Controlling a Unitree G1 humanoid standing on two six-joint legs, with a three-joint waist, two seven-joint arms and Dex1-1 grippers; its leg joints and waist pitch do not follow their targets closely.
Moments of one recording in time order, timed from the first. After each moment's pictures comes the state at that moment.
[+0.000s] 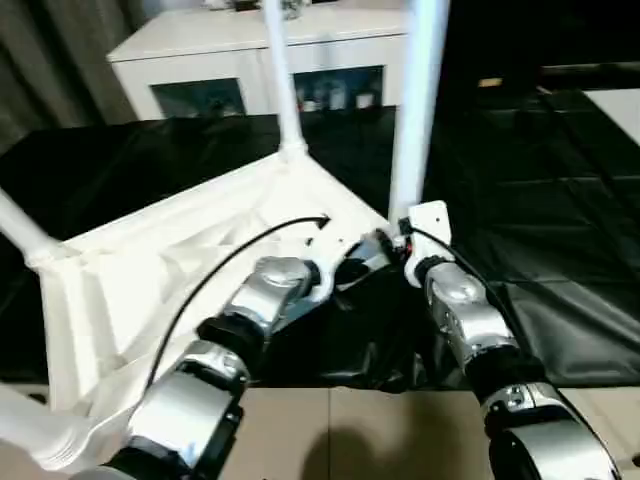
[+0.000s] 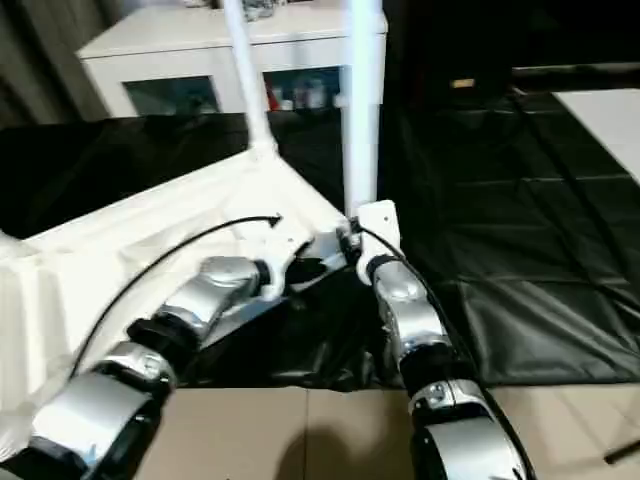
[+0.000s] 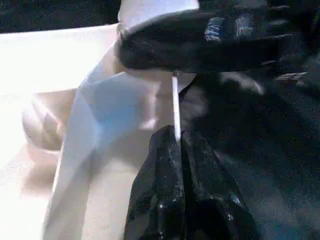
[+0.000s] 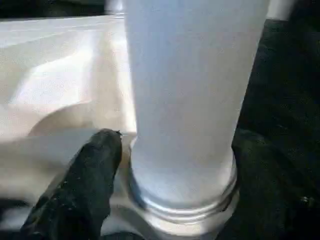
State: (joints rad) left arm -0.78 0.08 -0.22 0.96 0.04 0.07 -0.73; right arm -0.59 -0.15 0.06 0.75 0.02 0.01 0.34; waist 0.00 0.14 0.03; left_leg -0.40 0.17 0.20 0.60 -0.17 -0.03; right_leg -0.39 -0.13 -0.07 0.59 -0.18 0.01
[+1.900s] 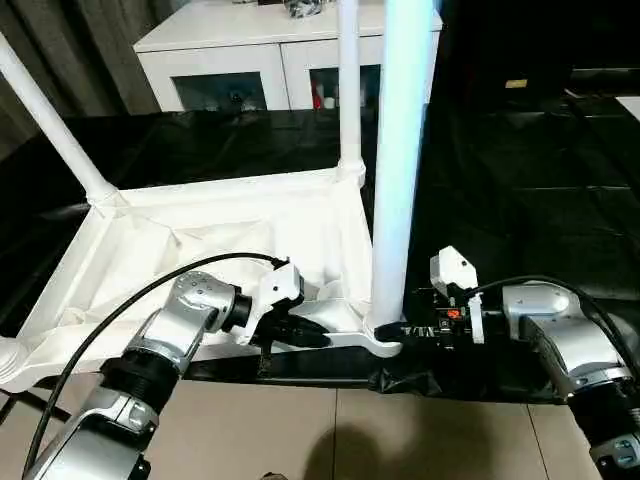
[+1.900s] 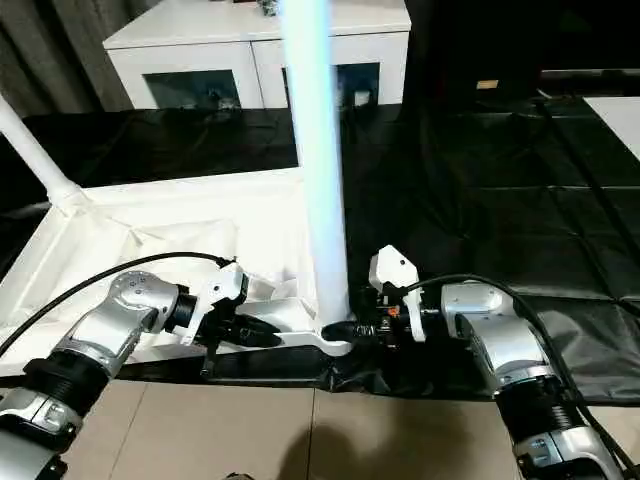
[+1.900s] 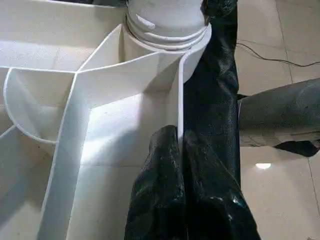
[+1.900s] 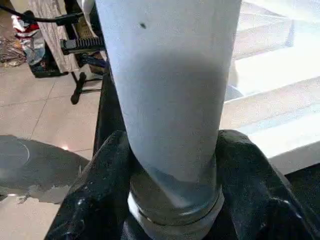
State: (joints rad) left arm -0.55 0.36 -0.32 0.60 -0.04 0.08 -1.33; right arm -0.40 -0.49 0.21 0.33 0.22 0.18 1.26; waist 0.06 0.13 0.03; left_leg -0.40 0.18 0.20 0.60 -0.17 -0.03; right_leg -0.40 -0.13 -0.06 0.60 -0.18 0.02
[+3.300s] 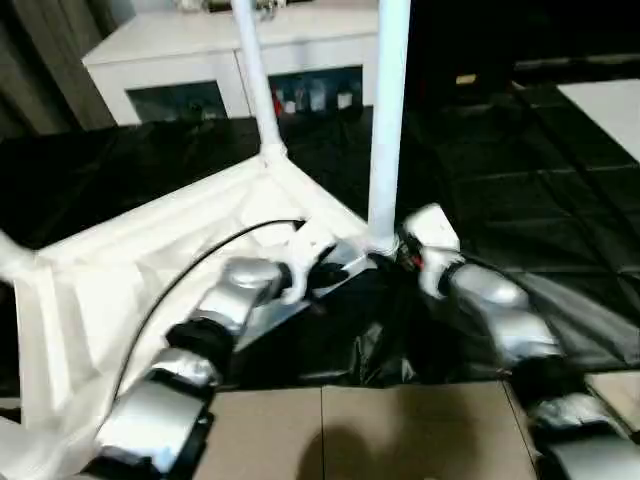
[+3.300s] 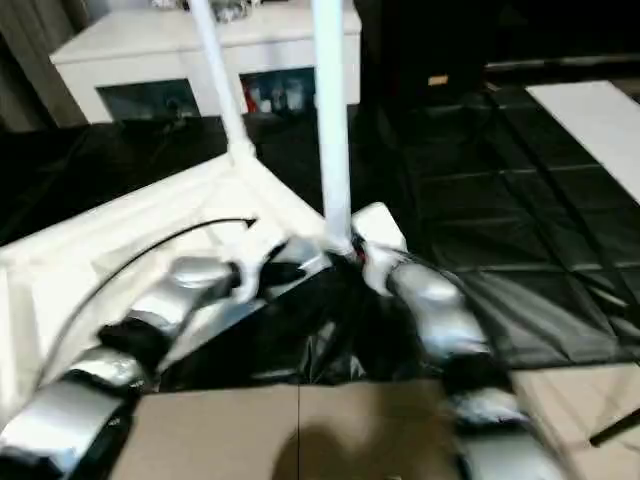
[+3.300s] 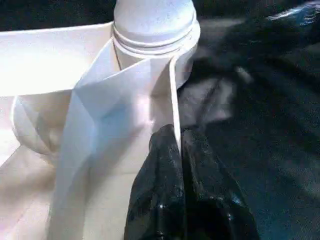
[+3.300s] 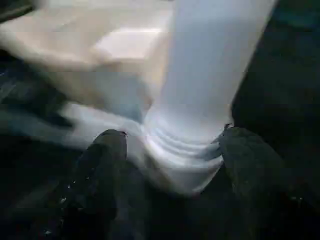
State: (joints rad) left arm -0.72 0.19 -0.23 0.88 0.03 0.06 -0.92; right arm -0.48 -0.36 0.15 0.56 0.04 -0.01 0.78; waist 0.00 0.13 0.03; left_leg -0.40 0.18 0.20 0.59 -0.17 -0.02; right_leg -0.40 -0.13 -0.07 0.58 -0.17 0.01
